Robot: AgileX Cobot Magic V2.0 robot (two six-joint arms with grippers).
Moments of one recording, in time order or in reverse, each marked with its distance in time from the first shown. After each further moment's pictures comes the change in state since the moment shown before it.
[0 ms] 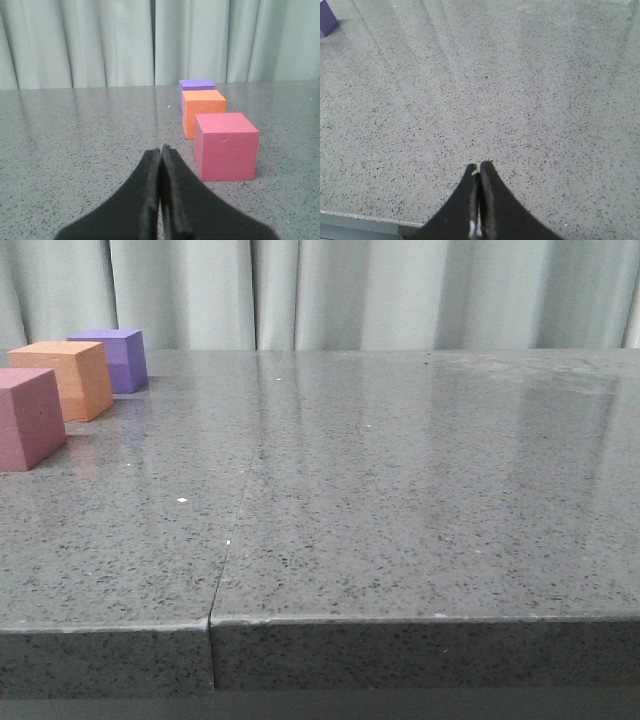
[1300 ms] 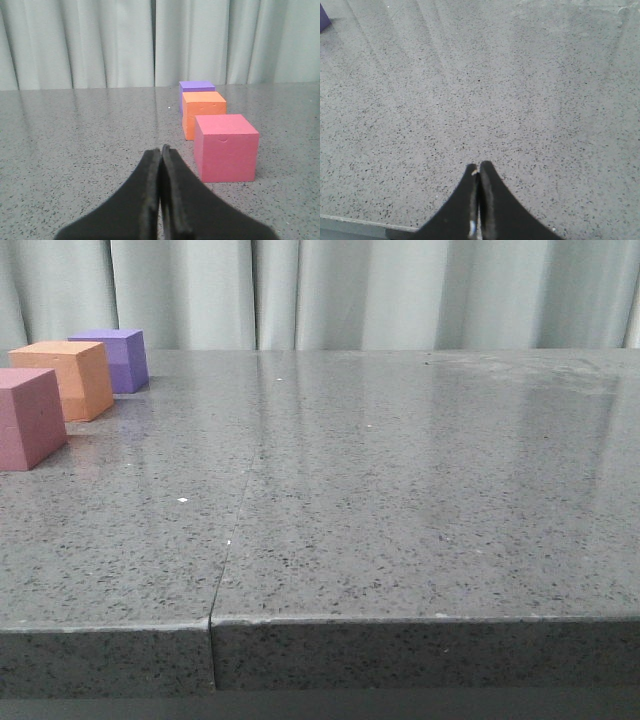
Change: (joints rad) left arm 0.000 0.000 0.000 -0.004 -0.002 0.000; right arm 0.000 0.000 0.000 -0.041 0.000 0.000
